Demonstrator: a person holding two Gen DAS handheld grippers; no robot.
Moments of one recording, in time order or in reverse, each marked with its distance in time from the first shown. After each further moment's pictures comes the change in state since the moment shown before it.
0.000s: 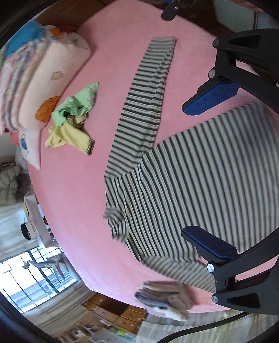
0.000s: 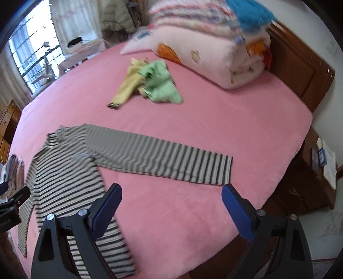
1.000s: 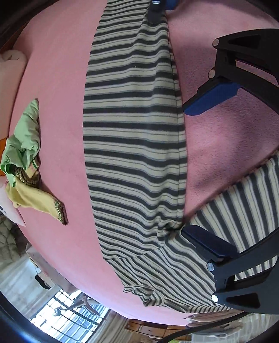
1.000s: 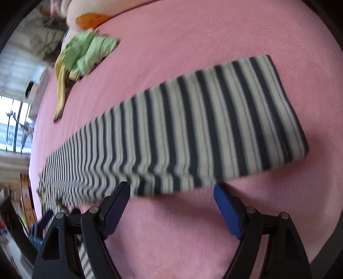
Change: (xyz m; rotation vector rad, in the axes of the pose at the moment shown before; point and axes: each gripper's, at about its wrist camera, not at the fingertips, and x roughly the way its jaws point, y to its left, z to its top) left arm 0.246 -0.135 0.018 0.306 0.071 0.021; right arm 0.246 -0.086 -0.033 0.538 0.236 0.227
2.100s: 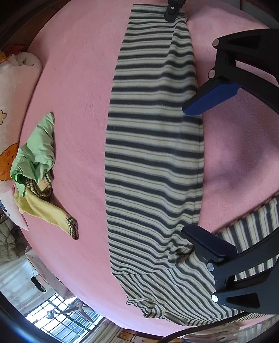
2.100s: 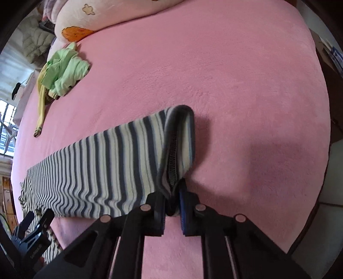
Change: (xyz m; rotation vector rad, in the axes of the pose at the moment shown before) left arm -0.021 -0.035 0.019 -0.064 -0.036 -0.085; right arm -0.032 -0.039 0.038 -0.059 -0.072 -0.142
